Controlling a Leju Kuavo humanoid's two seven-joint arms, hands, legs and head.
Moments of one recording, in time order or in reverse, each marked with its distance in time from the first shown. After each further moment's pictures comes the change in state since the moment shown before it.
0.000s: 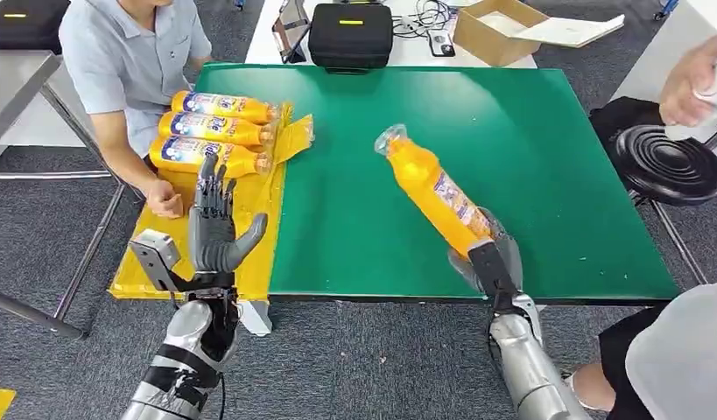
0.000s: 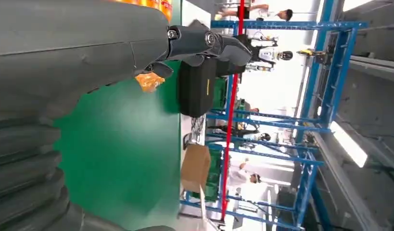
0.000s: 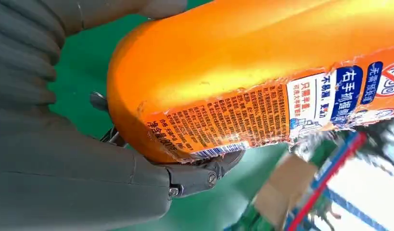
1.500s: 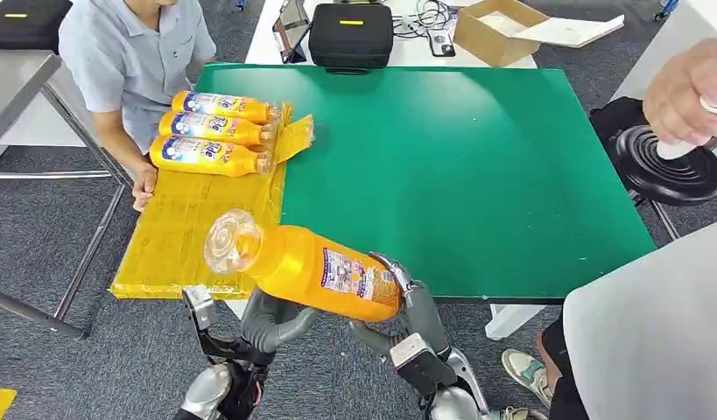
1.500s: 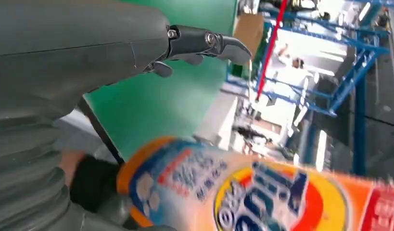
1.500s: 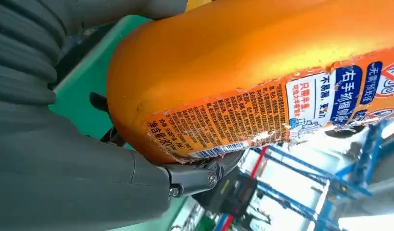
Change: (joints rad) left arm 0.216 -0.024 -0.160 -0.057 0.108 -0.393 0.126; right arm 0.345 0.042 0.412 -0.608 -0.024 0.087 0.000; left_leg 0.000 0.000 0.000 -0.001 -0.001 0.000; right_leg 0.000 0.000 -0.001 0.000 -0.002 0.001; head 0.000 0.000
